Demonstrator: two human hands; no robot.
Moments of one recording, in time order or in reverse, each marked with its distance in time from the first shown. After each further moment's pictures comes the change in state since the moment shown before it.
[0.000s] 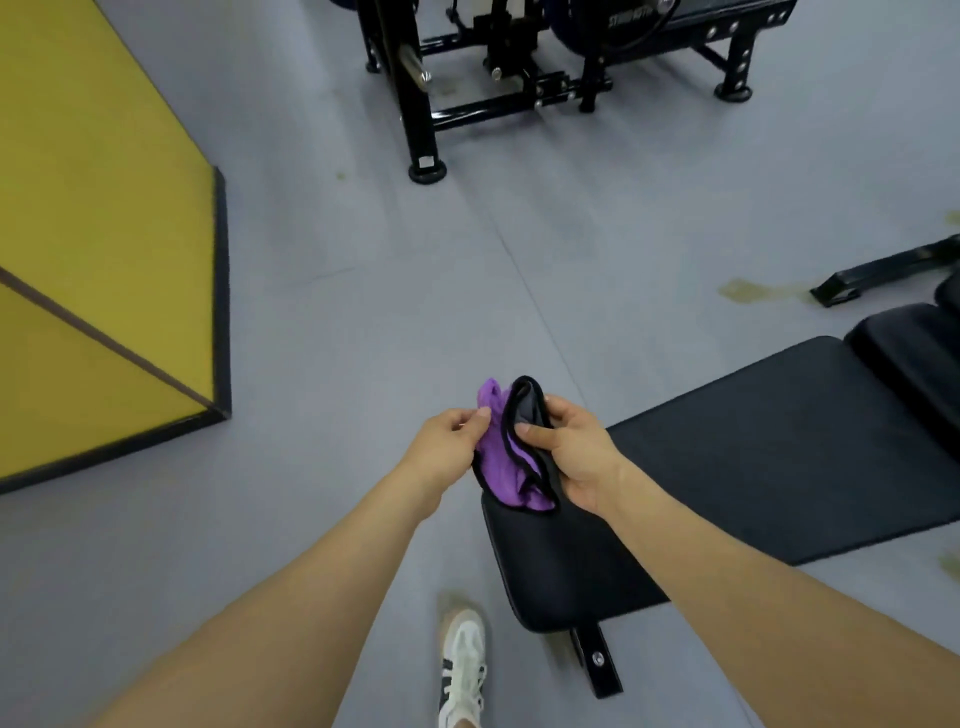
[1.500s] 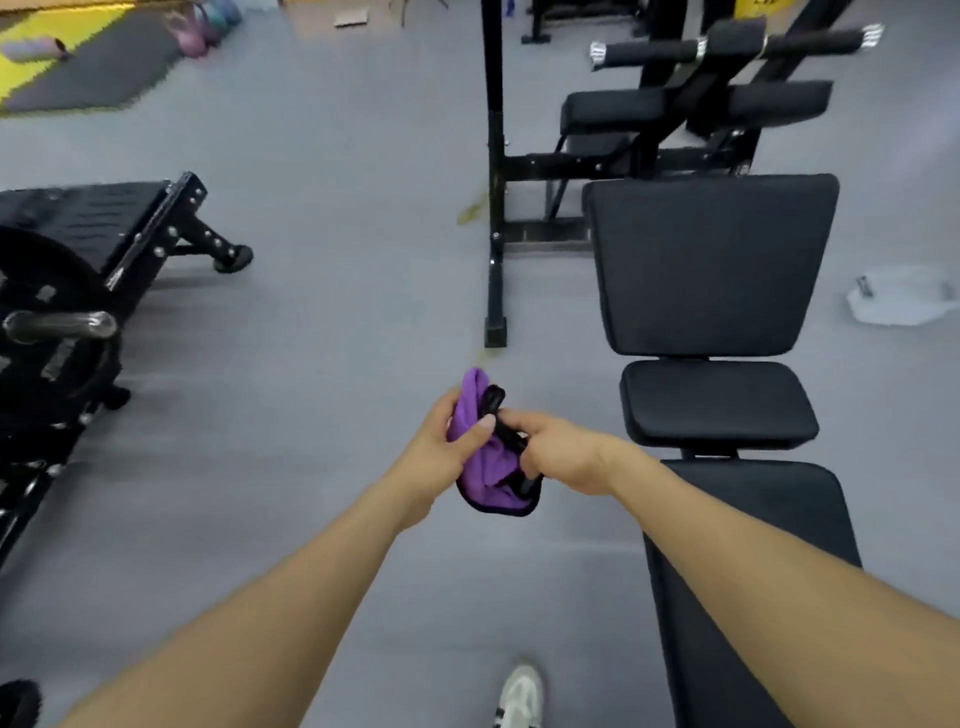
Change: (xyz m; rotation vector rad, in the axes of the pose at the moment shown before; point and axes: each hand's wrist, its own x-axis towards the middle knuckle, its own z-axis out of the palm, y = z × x) left_hand 0.392 0.464 0.325 0.495 -1.169 0.308; right_hand 0.232 -0.416 -0.252 -0.146 0.705 -0.047
